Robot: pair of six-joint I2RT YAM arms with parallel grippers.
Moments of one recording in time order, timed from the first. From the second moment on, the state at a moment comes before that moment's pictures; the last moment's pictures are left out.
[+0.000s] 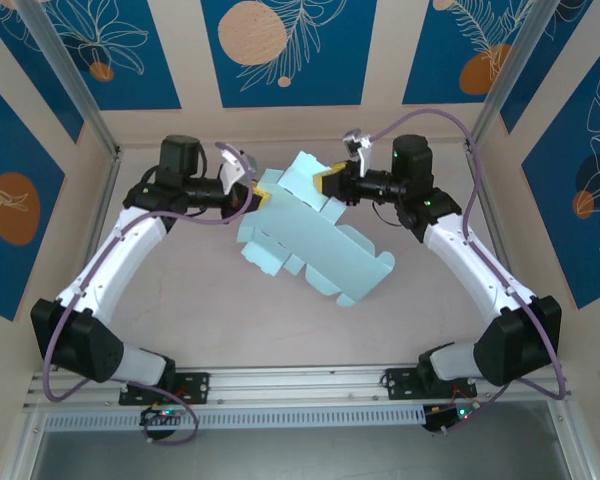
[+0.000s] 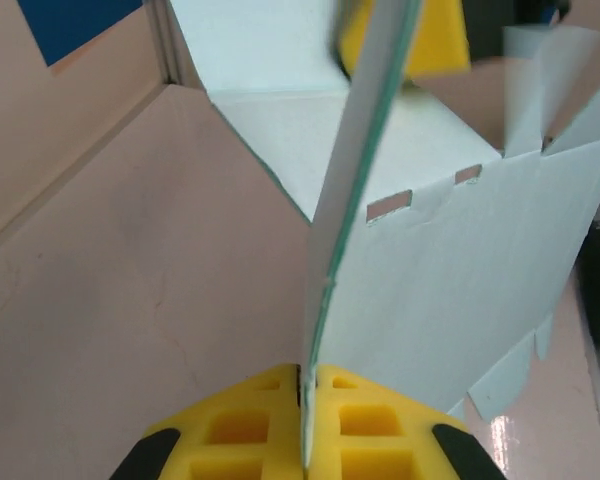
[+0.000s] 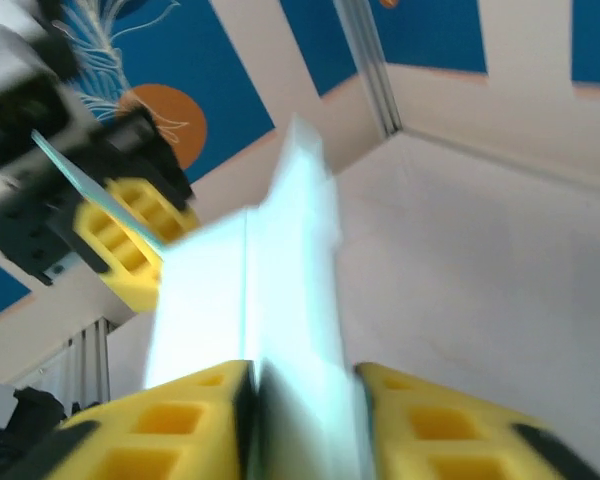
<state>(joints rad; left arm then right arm) -0.36 1.44 1.45 -0.65 0.82 0.50 0.35 1.35 1.19 -0.16 -0.78 0.20</state>
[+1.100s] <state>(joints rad) -0.68 1.81 1.87 -1.06 0.01 0.94 0.16 1.21 1.08 -0.34 -0.61 0.25</state>
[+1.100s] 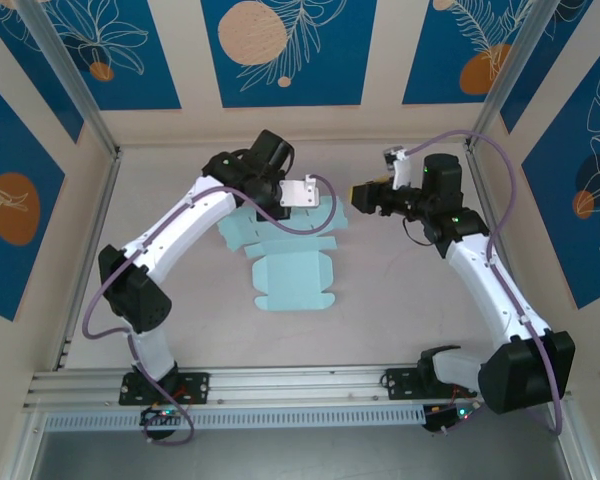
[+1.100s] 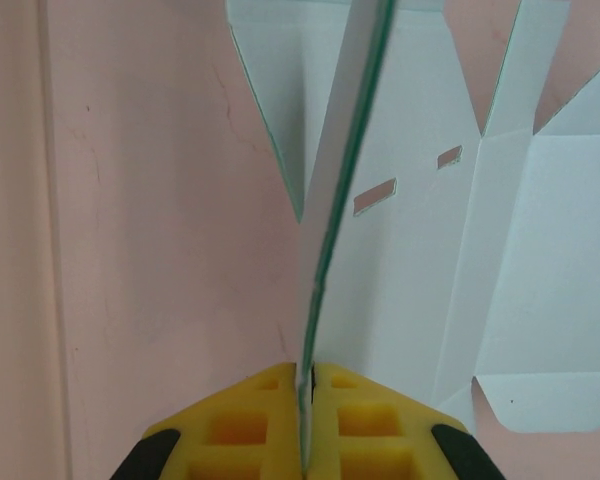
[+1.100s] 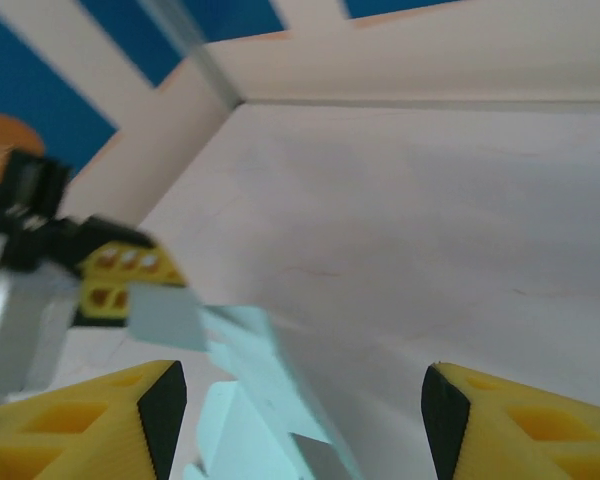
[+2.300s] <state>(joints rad) -0.83 1.78 1.26 0.06 -0.43 0.95 0.17 1.43 1.23 -0.51 -0.69 0.52</state>
